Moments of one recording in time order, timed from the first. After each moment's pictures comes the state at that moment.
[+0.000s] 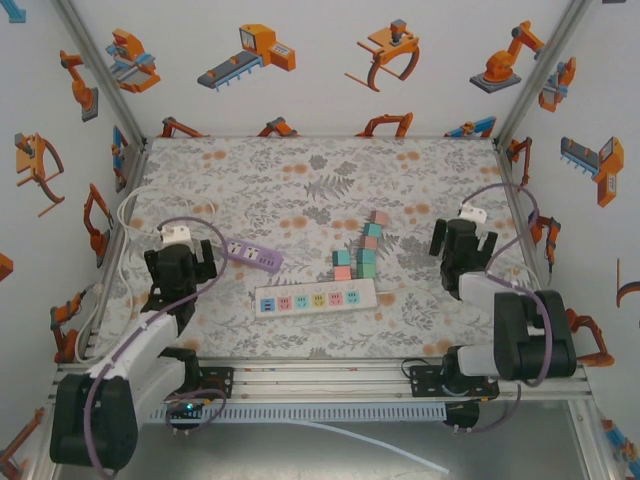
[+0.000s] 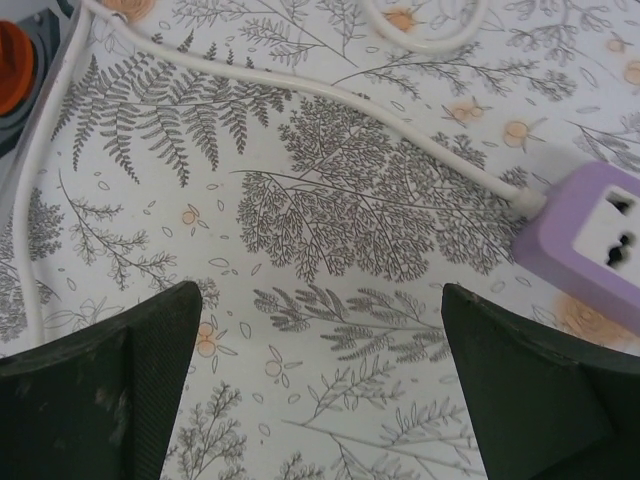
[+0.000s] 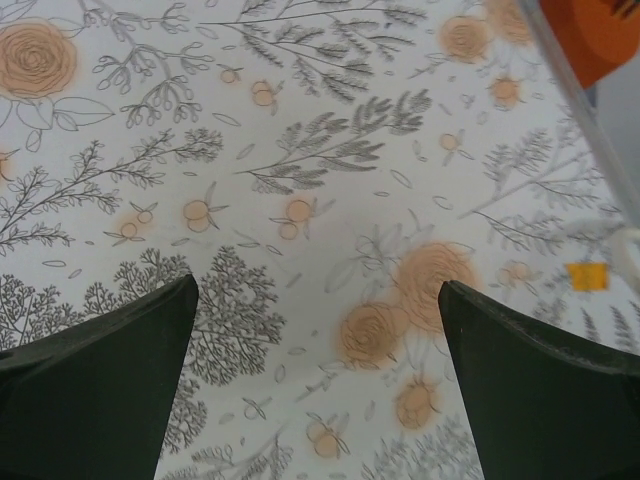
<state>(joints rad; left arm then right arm) -0.14 0.96 0.25 0.22 -0.39 -0.08 0.06 1.39 0.42 0.41 0.45 0.10</state>
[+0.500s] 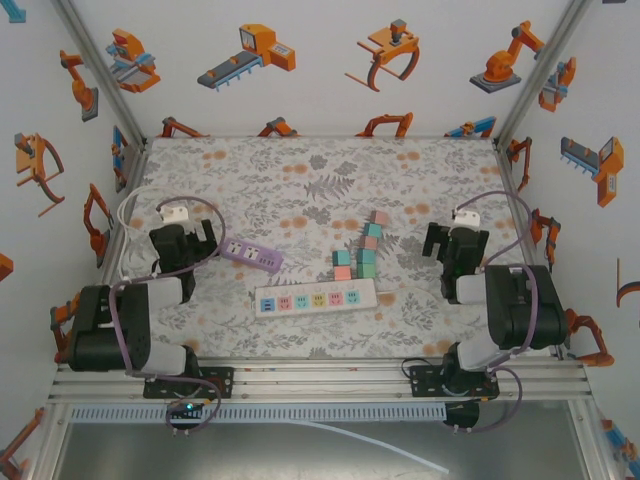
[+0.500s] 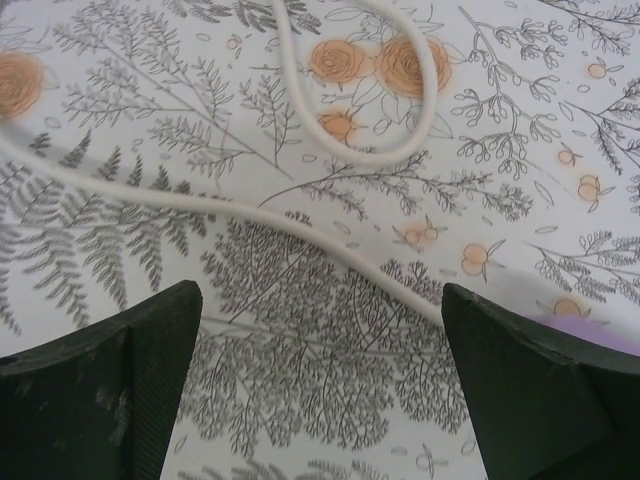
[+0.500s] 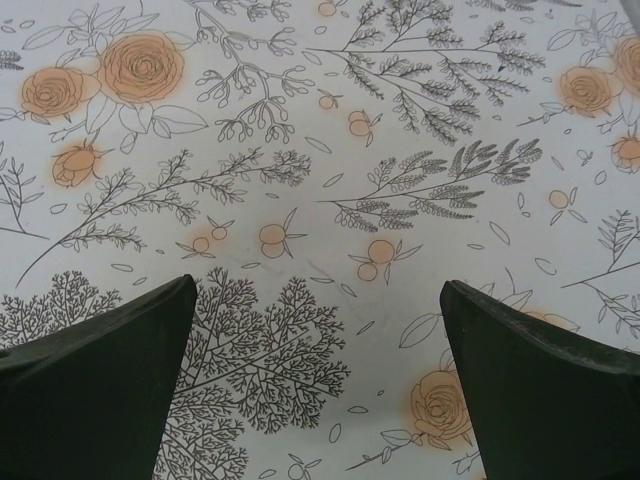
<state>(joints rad) -0.03 1.45 0.37 0.65 -0.14 -0.07 0.01 1.54 0.34 0.78 0.23 0.04</state>
